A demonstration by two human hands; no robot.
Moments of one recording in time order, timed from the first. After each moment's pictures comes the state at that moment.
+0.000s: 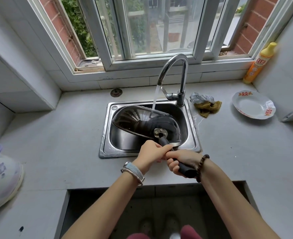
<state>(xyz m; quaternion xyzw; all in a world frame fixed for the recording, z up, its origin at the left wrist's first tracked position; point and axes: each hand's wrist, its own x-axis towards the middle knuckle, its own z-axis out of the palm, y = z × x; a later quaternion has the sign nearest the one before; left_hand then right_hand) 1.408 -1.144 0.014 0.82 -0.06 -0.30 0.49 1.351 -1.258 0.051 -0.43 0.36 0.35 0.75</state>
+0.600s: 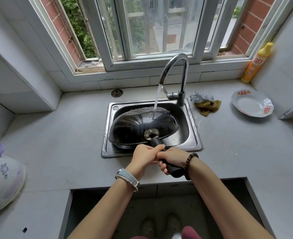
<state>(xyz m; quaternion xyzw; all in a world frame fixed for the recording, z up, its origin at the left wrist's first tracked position) 1.400 -1.112 0.014 0.77 0.03 -0.30 0.57 1.357 -1.215 0.049 -0.54 0.33 0.30 0.71</state>
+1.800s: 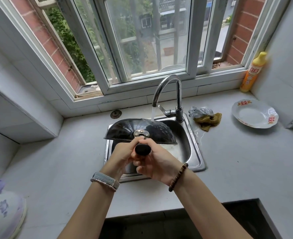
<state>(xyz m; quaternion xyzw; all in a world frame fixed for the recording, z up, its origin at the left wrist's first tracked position) 1.488 -1.118 0.064 0.72 0.11 -0.25 0.63 1.400 -1.215 0.107 -0.38 0.17 0.20 0.89</state>
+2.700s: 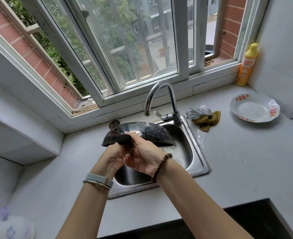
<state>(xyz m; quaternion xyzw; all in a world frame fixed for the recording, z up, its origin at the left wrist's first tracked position) 1.534 -1.123 0.071 0.66 0.12 -0.27 0.69 1.446 -1.222 0.126 -0.29 0.19 0.18 0.92</state>
